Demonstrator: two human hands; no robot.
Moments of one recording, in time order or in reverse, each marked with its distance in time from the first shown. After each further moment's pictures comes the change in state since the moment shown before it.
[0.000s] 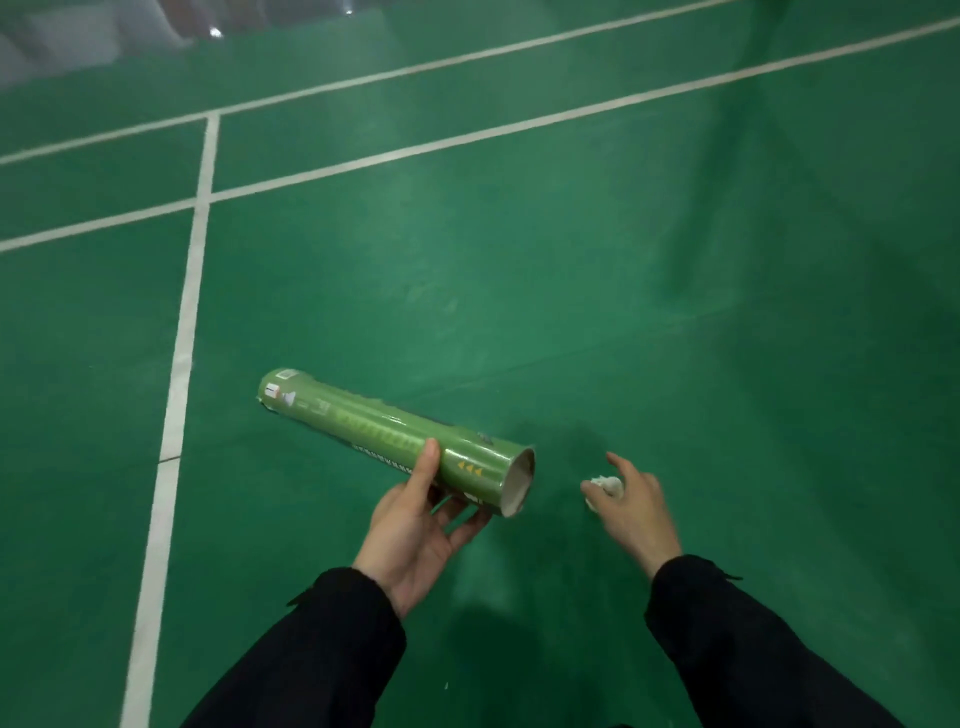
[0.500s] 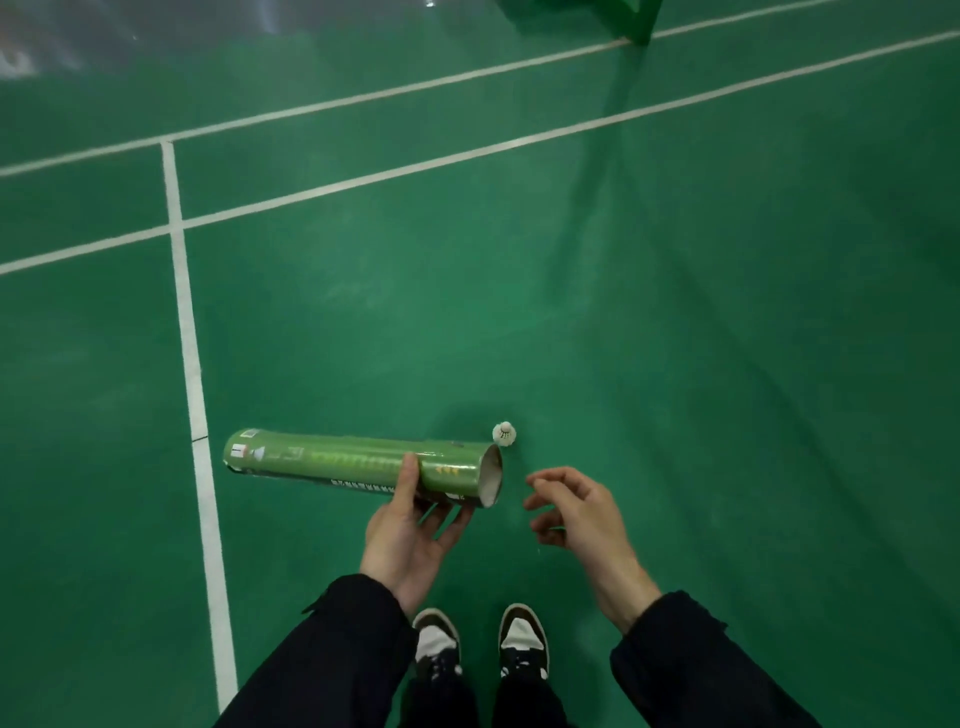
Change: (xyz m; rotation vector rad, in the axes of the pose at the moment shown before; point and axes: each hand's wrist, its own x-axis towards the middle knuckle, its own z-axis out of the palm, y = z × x) left_hand -0.318 0.055 0.108 -0.123 0.047 -0.134; right_hand -0.383 -0.167 -0.238 0.719 -0.093 0.159
